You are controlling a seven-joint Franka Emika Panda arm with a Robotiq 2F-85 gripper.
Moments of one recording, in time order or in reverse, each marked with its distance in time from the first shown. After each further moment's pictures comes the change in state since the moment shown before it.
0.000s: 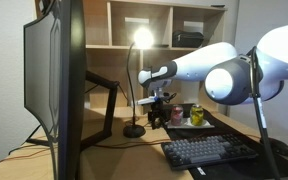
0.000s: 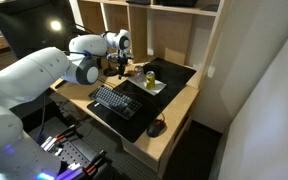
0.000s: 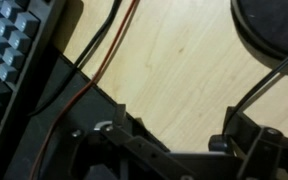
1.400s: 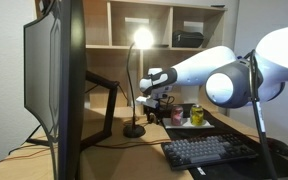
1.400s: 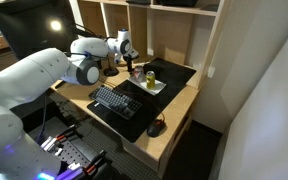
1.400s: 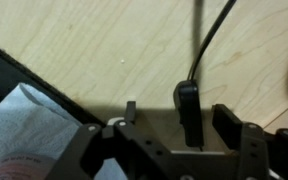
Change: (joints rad) arm 0.004 0.015 -0.051 -0.051 -0.028 0.526 -0.149
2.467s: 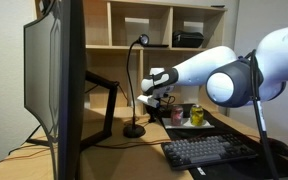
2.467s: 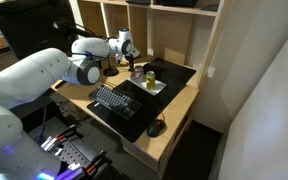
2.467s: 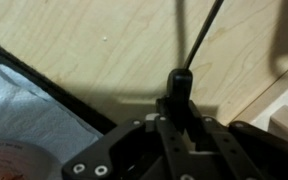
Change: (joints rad) arm -0.013 -0.004 0.001 -0.011 0.000 0.078 -0.002
